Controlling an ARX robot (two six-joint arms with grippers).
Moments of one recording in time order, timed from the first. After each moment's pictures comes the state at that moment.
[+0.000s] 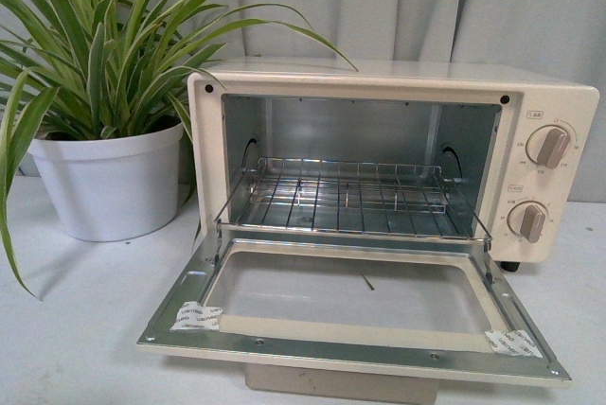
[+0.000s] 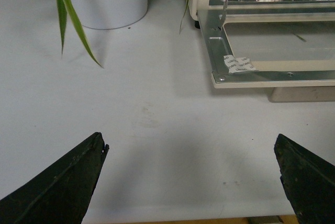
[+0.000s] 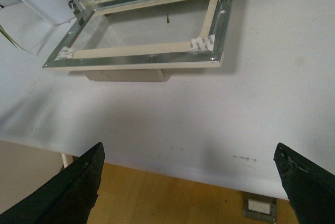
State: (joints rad) left arm -0.61 0.56 0.13 0.16 -0.51 -0.09; right arm 0.25 0.24 0.19 -0.31 -0.12 0.29
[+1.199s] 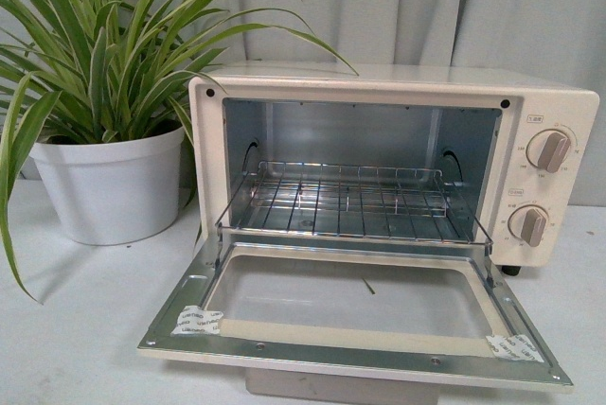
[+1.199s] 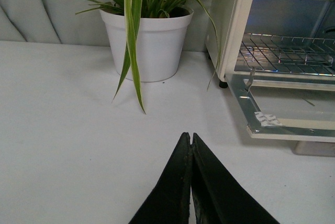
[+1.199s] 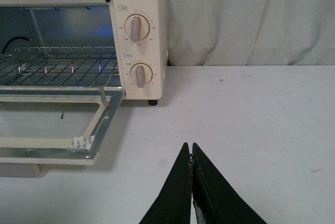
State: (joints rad) left arm -0.09 0.01 0.01 0.00 -0.05 -0.01; right arm 0.00 0.00 0.01 0.00 0.00 0.00
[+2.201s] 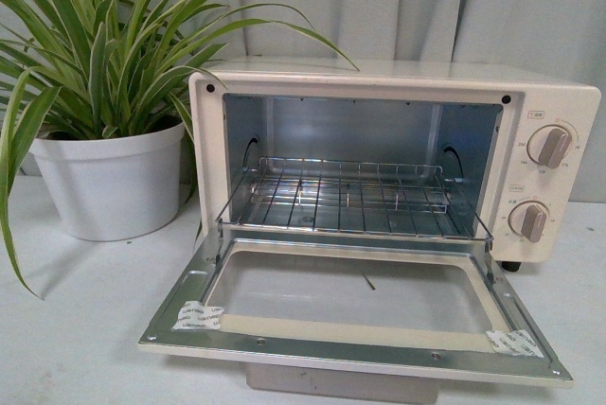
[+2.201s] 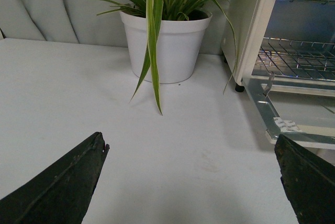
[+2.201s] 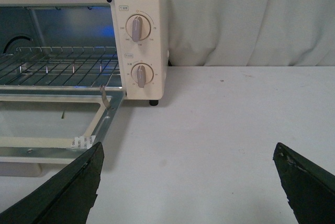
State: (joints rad) left arm 0.00 0.00 0.01 0.00 0.00 0.00; right arm 0.00 0.00 0.01 0.00 0.00 0.00
